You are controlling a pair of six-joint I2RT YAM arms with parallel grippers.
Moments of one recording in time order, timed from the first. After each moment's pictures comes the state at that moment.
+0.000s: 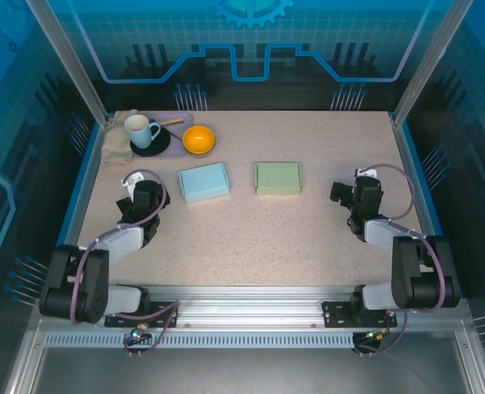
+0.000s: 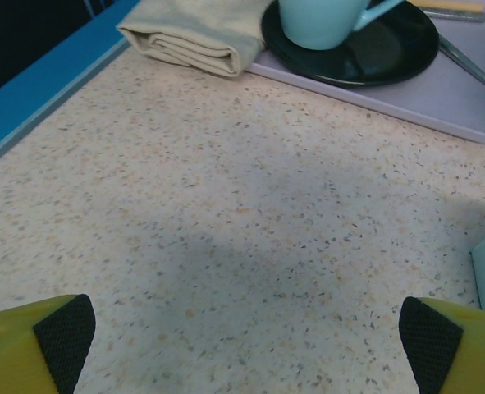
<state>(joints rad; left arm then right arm) -0.07 1.34 0.46 0.26 -0.49 -0.34 -0.02 1.39 0.48 0.35 0.20 0.15</state>
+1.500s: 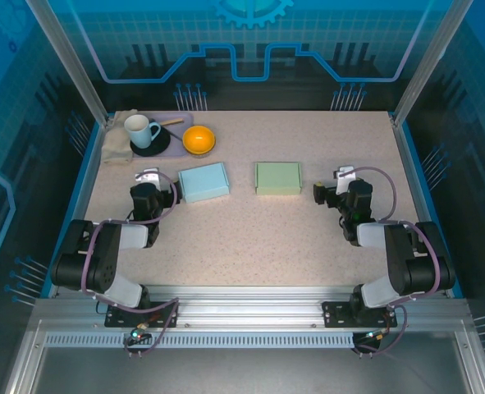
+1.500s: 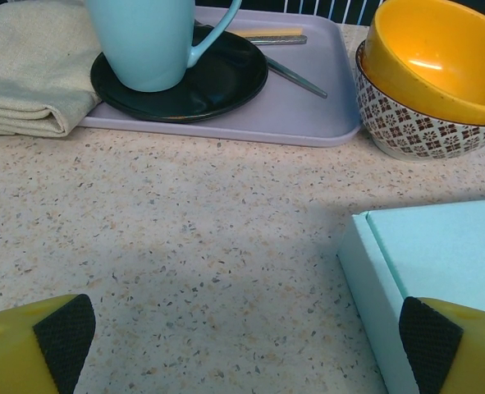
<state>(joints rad) -0.04 1.52 0.40 0.71 -0.19 -0.14 0.05 1.49 0.41 0.66 -0.02 -0.07</state>
